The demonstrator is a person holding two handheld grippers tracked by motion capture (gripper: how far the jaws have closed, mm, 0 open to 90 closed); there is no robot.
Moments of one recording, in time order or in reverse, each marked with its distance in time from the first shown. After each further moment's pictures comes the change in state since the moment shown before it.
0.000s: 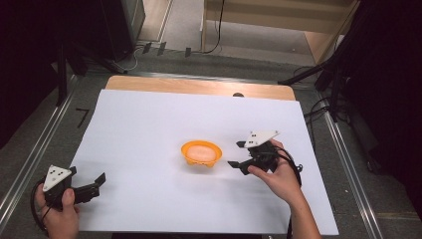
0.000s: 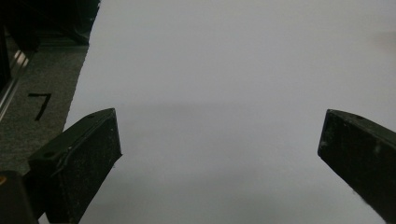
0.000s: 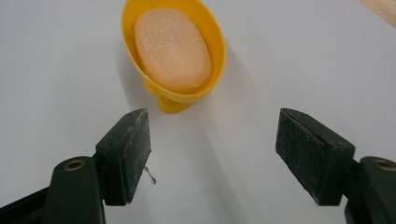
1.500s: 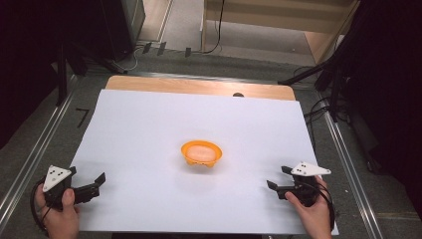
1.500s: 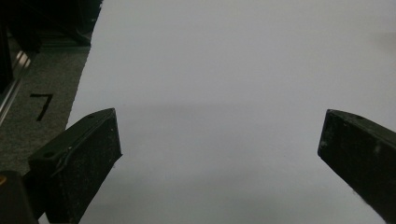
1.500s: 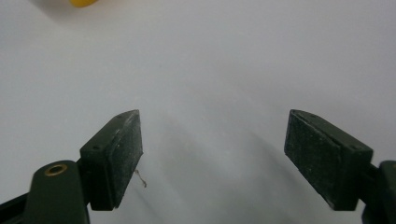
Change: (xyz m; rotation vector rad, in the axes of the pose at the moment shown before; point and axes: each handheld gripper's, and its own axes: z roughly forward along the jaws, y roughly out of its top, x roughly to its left) left arm 0.000 0.000 -0.001 -0.001 0.006 0.001; right arm 0.013 -0.138 -0.061 -0.064 -0.252 0.351
